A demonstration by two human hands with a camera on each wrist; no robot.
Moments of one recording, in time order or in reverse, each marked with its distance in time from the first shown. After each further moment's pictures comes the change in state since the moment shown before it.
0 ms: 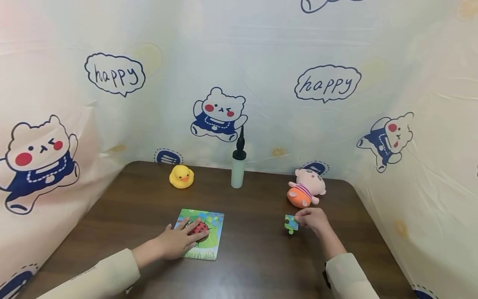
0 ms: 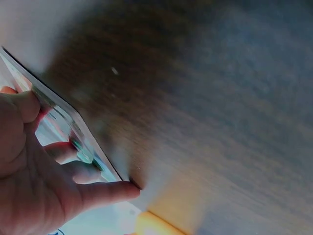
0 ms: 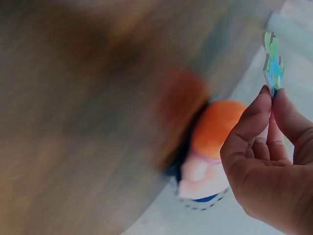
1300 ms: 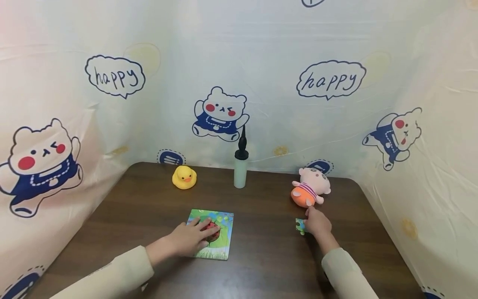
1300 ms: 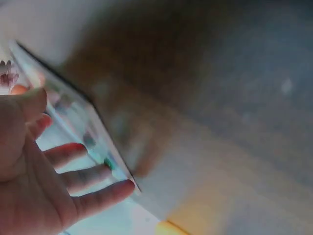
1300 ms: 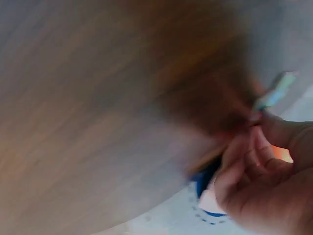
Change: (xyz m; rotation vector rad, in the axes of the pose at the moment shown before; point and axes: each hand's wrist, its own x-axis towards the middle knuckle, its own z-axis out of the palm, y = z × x) left_hand 0.020 0.014 -0.006 0.053 0.097 0.089; right_hand 0.024 0.025 0.011 -0.606 0.104 -0.081
